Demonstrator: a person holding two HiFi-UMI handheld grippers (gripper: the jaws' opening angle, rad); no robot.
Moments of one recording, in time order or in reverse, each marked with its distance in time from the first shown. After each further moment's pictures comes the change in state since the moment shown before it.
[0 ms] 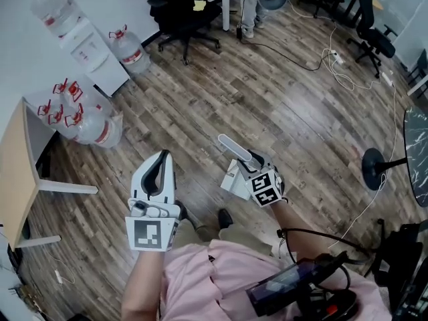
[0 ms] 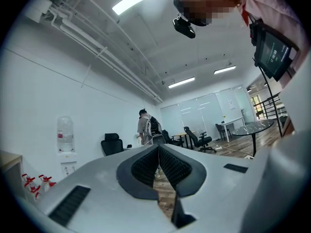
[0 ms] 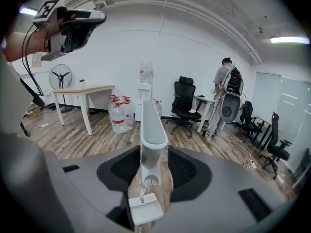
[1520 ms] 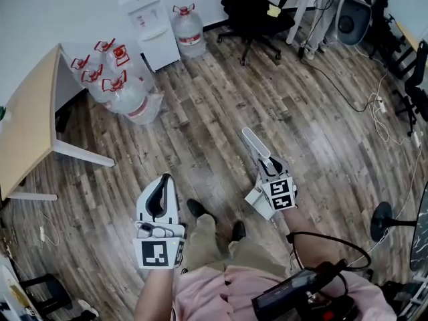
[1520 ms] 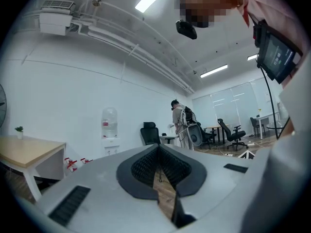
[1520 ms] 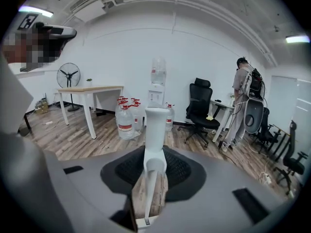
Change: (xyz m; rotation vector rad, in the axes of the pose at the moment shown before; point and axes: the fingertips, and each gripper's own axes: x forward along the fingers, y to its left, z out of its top) left arm -0.113 0.170 -0.082 -0.070 0.107 0.385; right arm 0.144 0.075 0.083 -0.074 -0.048 0.094
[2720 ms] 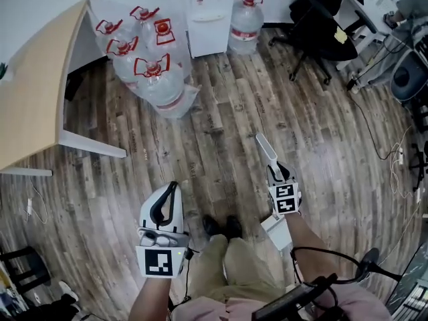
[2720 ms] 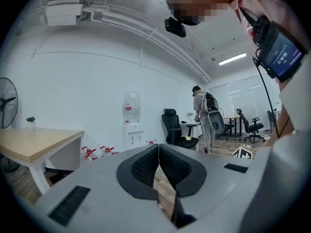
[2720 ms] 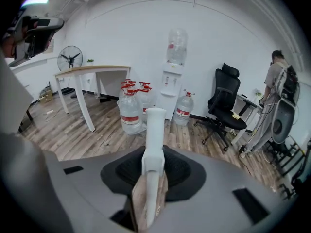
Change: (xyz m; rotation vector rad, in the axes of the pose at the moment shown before) left arm 0.071 0.246 -0.125 -0.102 0.150 0.165; right arm 0.275 0.096 0.069 -0.103 0.173 0.097
